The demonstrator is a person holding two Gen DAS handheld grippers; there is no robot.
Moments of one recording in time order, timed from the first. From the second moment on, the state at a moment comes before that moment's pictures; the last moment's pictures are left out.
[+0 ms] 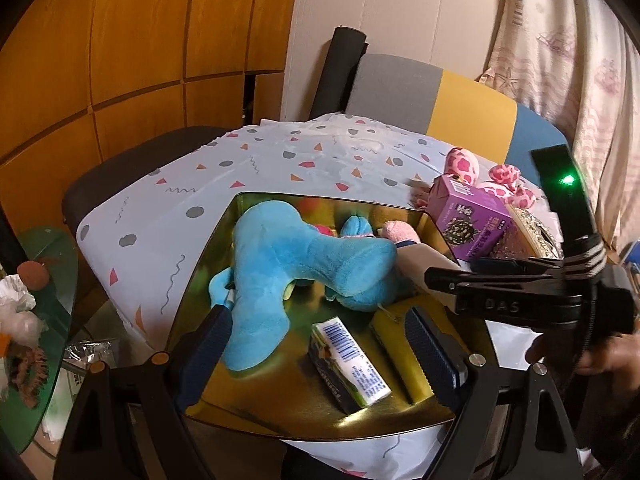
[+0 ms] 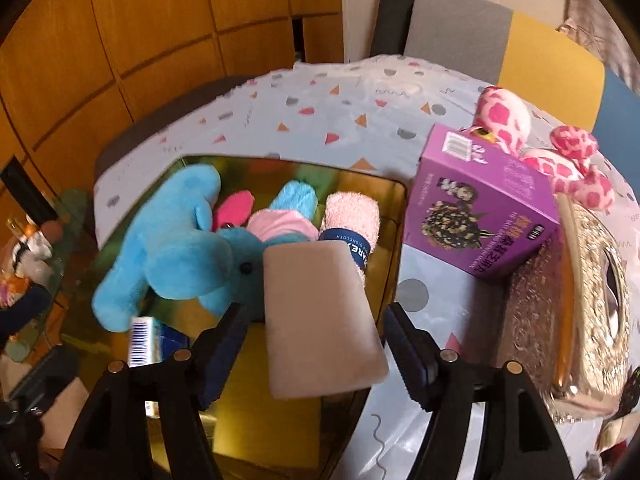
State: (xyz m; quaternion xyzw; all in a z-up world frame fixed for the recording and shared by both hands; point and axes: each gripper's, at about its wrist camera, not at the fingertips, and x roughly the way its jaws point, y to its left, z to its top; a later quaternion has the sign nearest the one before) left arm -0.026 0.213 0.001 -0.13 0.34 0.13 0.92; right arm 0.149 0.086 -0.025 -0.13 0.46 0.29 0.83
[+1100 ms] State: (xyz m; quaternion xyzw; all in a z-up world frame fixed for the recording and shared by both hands) left arm -0.008 0.108 0.020 -0.04 0.34 0.00 0.94; right arm 0.088 -0.195 0.015 0.01 0.41 0.05 0.91
